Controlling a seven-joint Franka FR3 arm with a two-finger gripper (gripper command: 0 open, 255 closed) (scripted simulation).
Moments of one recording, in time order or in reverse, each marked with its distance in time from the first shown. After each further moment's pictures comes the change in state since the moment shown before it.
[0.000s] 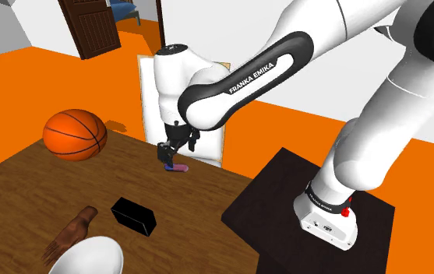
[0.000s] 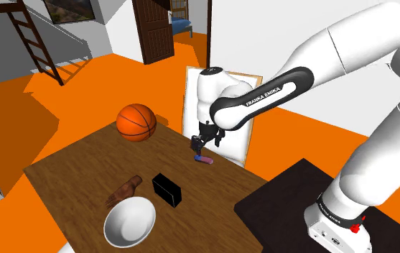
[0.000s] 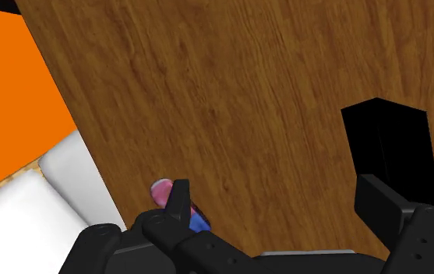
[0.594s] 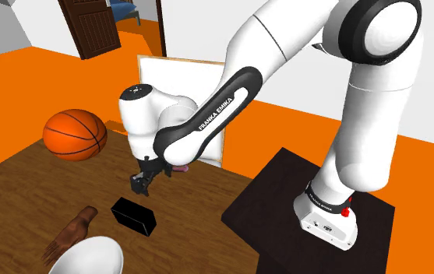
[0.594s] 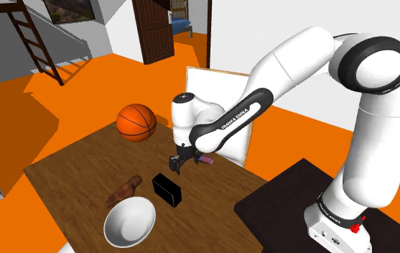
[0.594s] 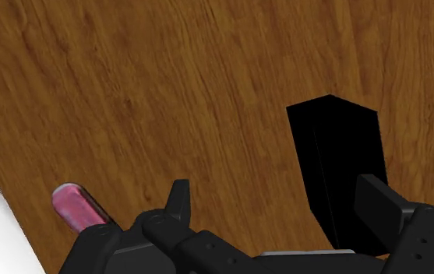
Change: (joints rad) arm 0.097 0.343 0.027 0.191 -0.207 0.110 0.206
